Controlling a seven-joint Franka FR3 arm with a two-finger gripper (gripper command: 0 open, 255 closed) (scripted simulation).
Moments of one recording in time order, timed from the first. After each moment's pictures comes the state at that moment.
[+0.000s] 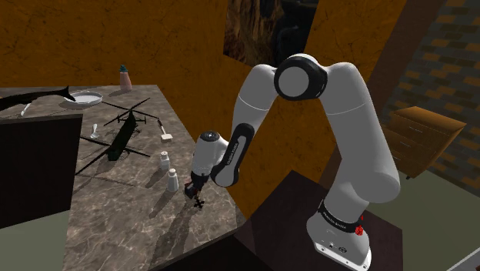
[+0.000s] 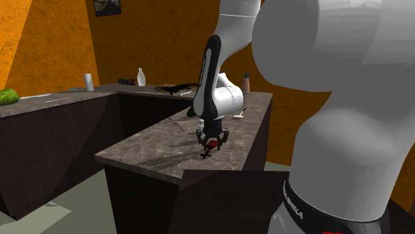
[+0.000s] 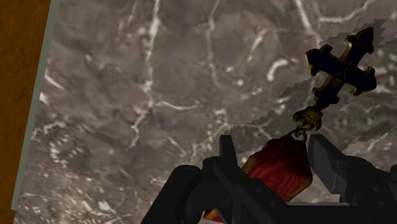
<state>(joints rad) 0.27 0.68 0.00 -2.22 -0.35 3.07 0.49</state>
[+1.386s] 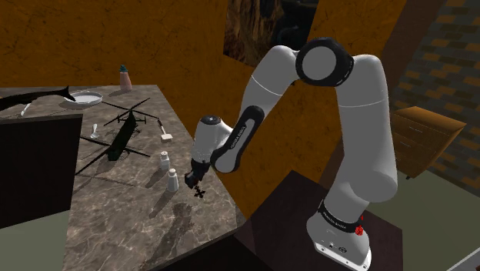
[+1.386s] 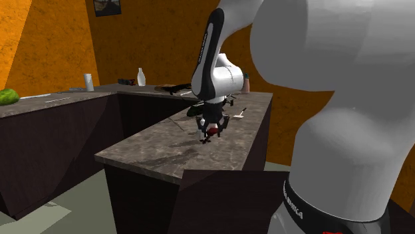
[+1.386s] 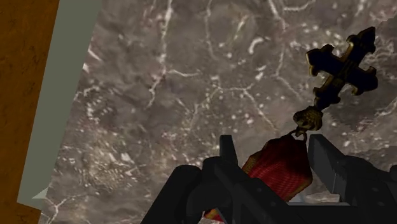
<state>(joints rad) 0.20 0.50 0.08 -2.29 -0.32 2.95 0.45</state>
